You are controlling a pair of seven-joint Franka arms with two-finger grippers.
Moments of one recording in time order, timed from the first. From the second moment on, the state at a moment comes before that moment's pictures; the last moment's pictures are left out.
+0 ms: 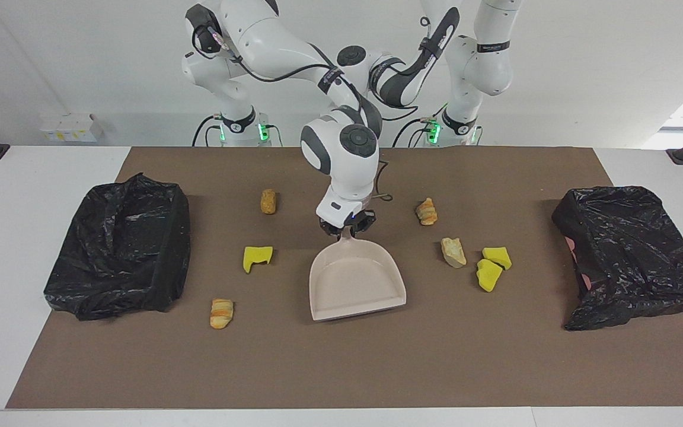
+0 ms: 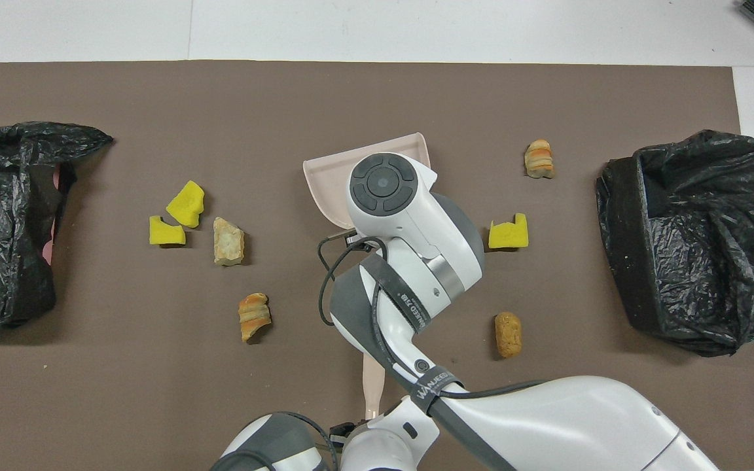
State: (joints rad) left arm -1.12 -0.08 0.04 -2.39 -0.03 2.28 -0.93; right arm 0.47 0.51 0.14 -1.52 -0.12 1.97 0.32
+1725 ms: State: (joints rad) left arm -0.39 -0.13 0.06 -2.26 0.11 2.05 -0.47; right arm 0.45 0.40 0.15 -1.69 -0.37 1.93 -0.82
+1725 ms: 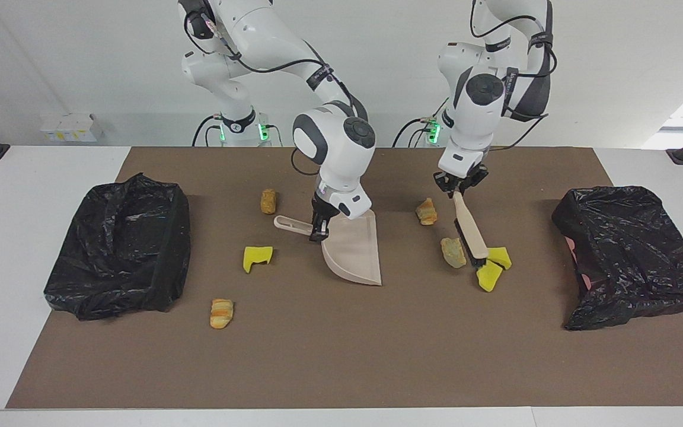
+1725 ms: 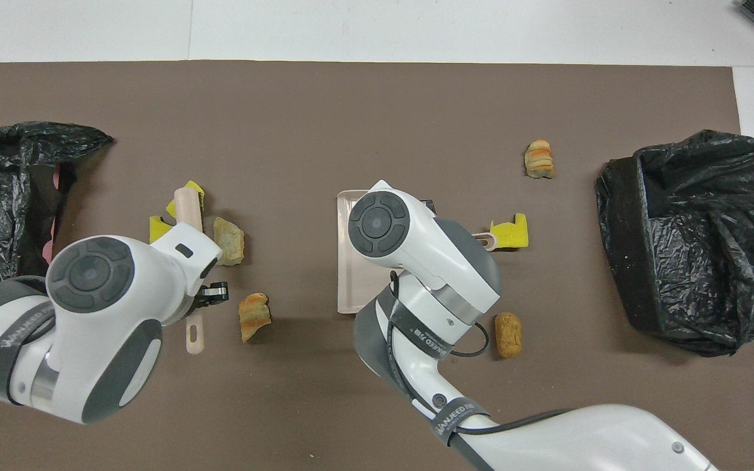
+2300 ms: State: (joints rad) left arm -0.13 -0.10 0.06 -2.26 0.13 2.11 -0.17; right arm 0.47 0.37 0.15 -1.75 -0.37 1.95 -0.85
